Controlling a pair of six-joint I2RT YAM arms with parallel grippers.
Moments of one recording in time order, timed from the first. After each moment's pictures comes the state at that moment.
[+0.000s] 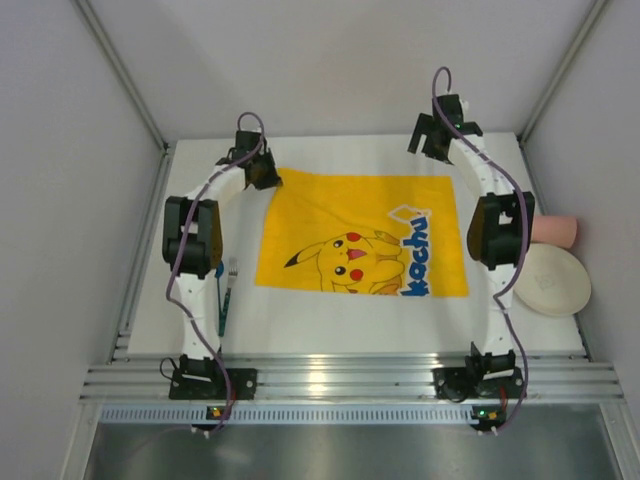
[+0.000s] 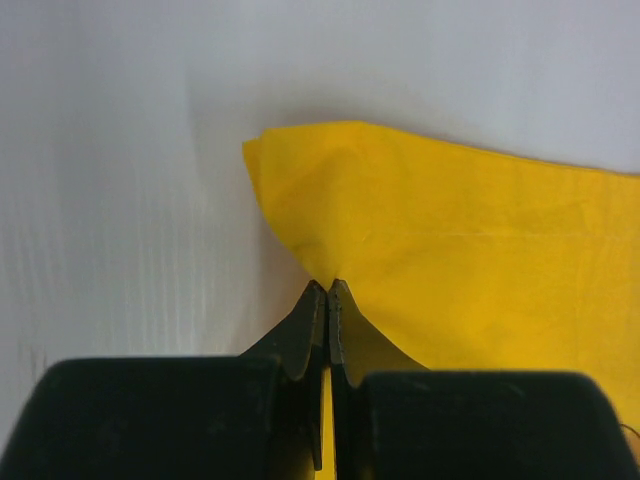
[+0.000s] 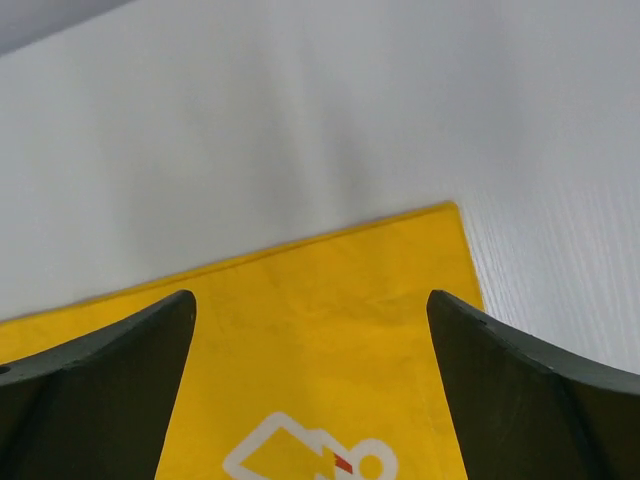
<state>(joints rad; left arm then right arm) -0.15 2.17 1.69 -0.31 0.17 -0.42 0.14 2.24 2.07 -0.65 0.21 0.39</state>
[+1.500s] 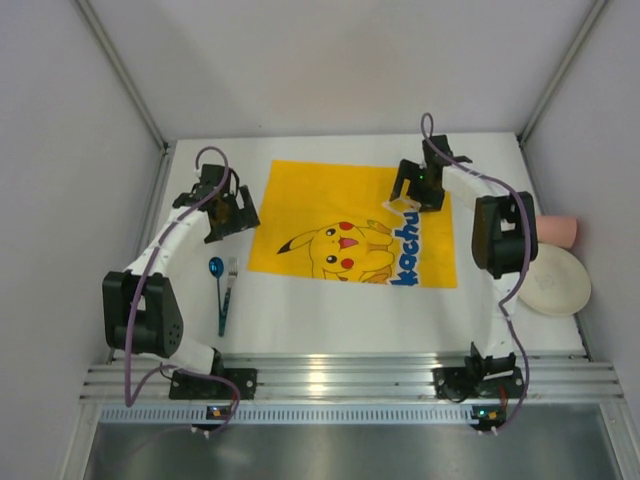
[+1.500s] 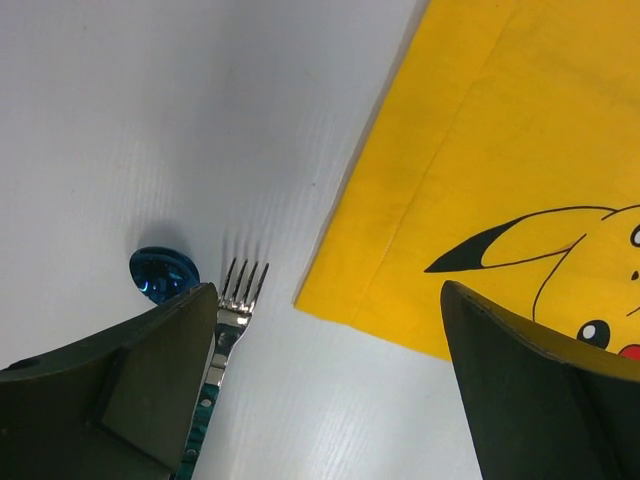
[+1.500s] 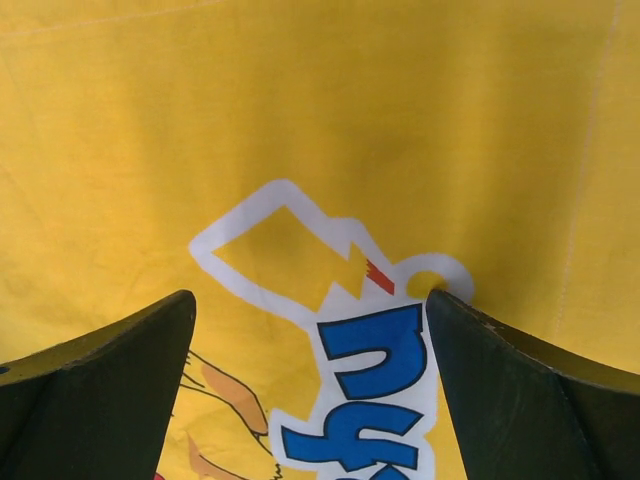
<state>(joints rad) -0.12 1.51 1.17 -0.64 -0.11 -0.44 0.18 2.14 1.65 -0.55 -0.14 0.45</state>
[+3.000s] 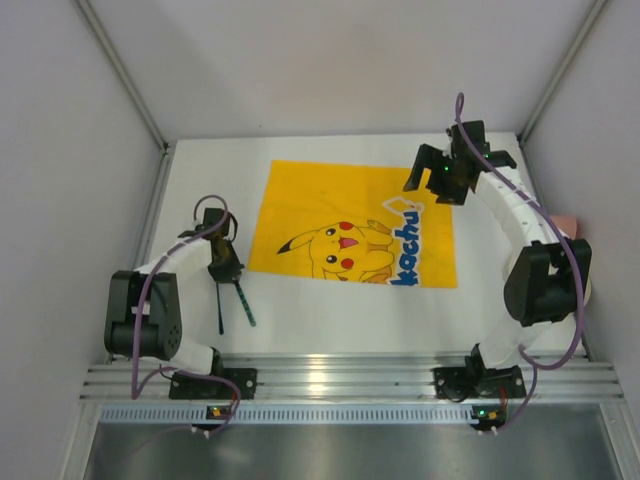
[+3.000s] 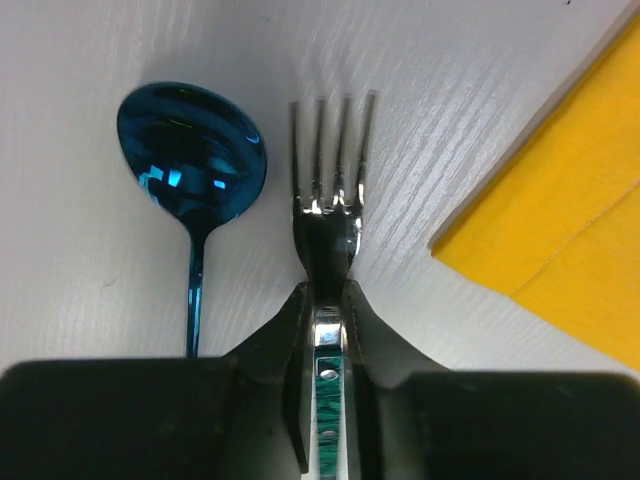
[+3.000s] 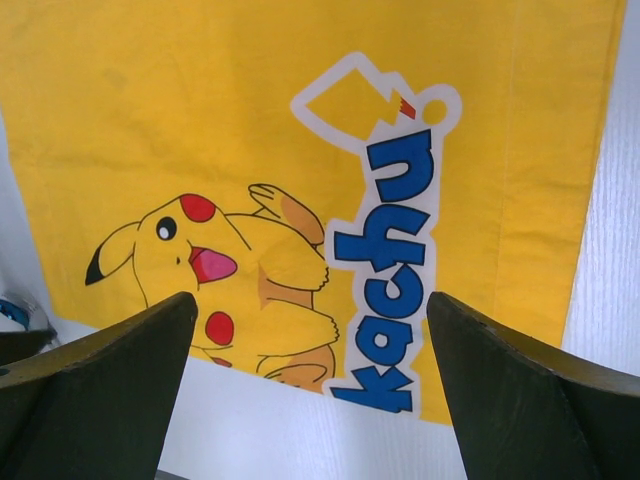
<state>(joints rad) -0.07 1.50 0.79 -0.54 -0.10 -0.53 0.15 1.69 1.52 -0.73 -0.18 0.44</state>
